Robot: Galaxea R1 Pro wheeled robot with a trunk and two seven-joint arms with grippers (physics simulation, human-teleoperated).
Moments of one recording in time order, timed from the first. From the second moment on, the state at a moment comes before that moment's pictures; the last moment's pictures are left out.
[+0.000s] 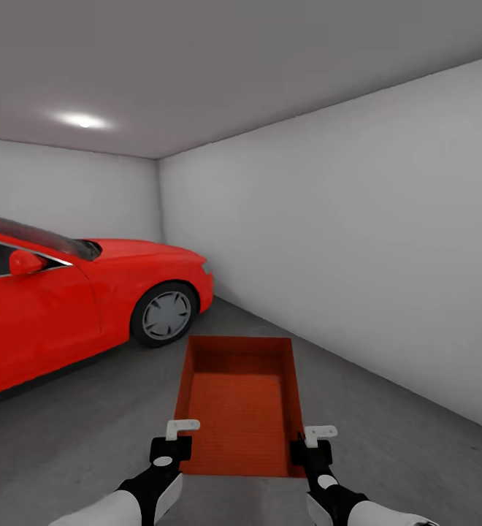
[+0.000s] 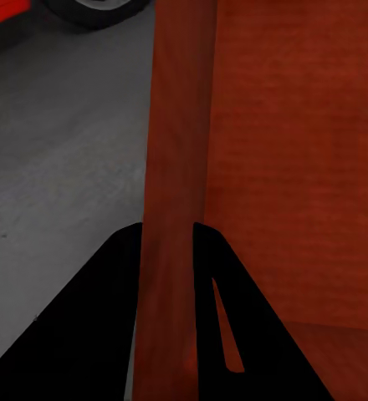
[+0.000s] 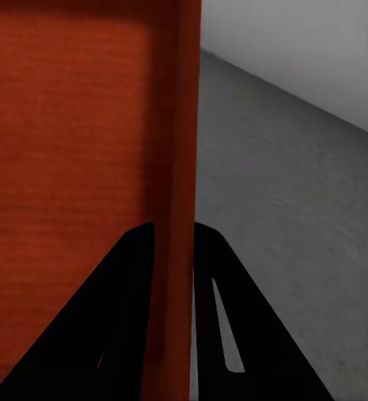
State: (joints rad) left arm -0.64 -0.14 -0.12 -0.13 0.06 -0.14 0.30; right arm -0.63 0.12 0.44 -0.02 -0.32 -0.41 -0.21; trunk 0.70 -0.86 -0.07
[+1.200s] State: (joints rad) left arm -0.64 -0.14 -0.12 -0.13 0.06 -0.14 0.30; right arm -0.63 0.12 0.44 -0.02 -0.32 -0.41 -0.21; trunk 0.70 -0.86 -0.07
